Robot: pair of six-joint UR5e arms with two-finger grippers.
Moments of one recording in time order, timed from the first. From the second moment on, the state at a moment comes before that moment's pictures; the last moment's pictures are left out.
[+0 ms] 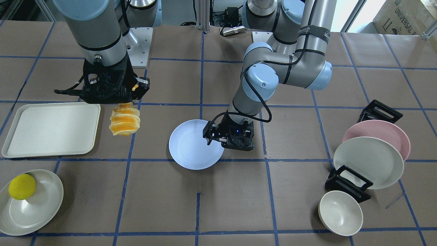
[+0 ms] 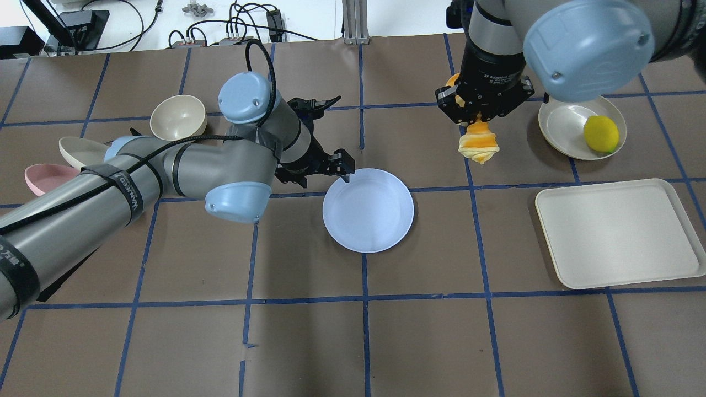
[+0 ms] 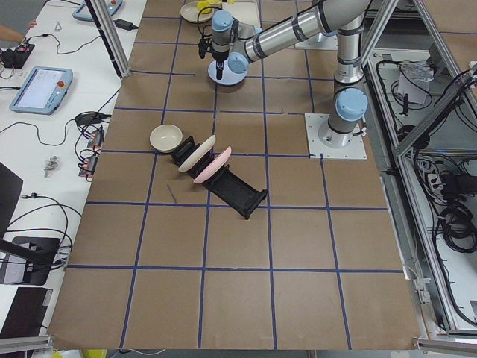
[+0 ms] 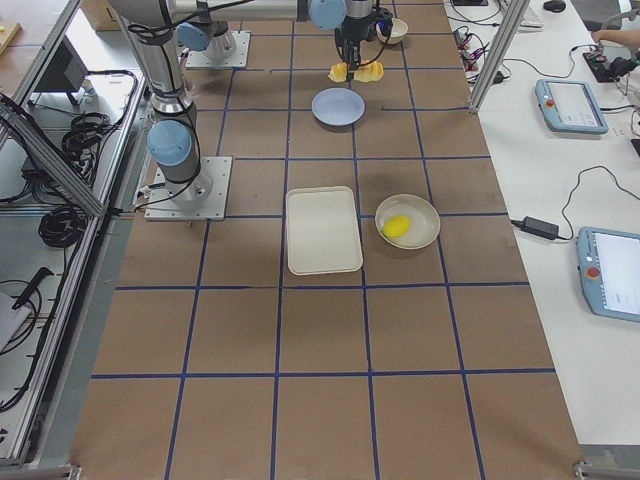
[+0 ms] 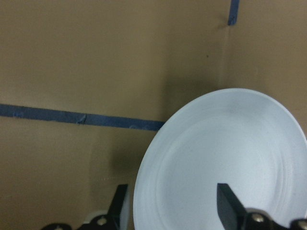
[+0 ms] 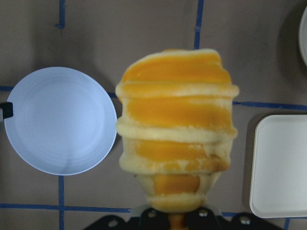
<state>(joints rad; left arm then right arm) -1.76 -1.91 -1.82 -0.91 1.37 -0.08 1.72 -1.45 1.52 -1.61 -1.61 0.07</state>
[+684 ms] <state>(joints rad) -1.59 -1.82 -1.63 -1.32 1.46 0.22 1.95 -1.39 1.72 -1.96 -1.61 0.14</state>
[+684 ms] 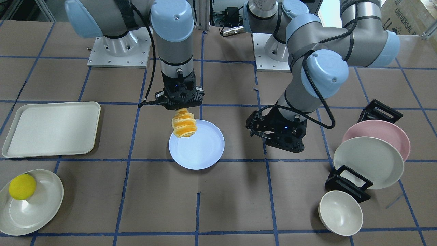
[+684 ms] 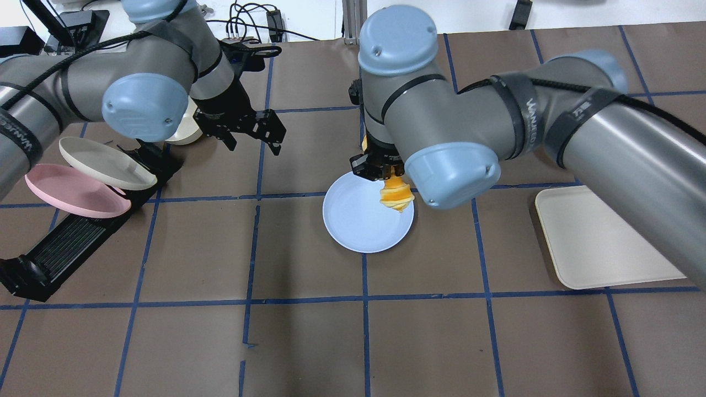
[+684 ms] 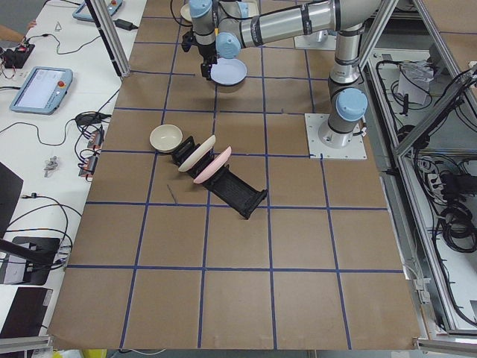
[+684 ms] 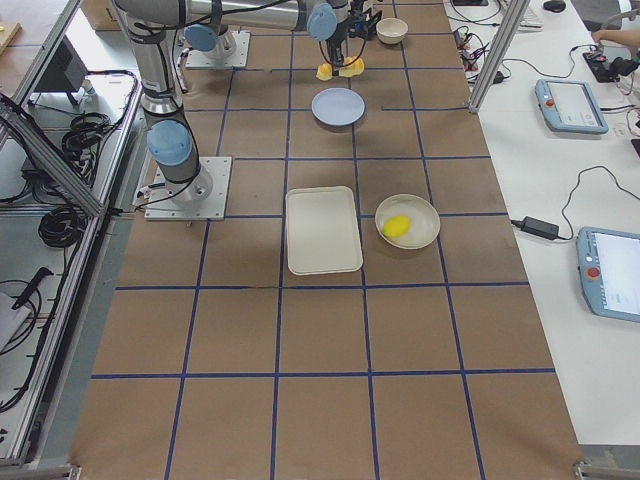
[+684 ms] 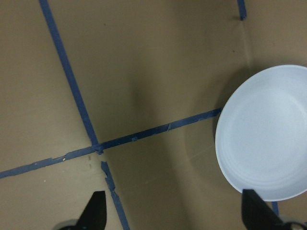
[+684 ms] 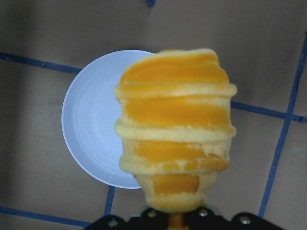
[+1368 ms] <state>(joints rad) -1.49 -1.76 -1.65 -1.32 1.46 0.25 1.97 -1.31 2.02 -2.46 -1.56 -0.07</state>
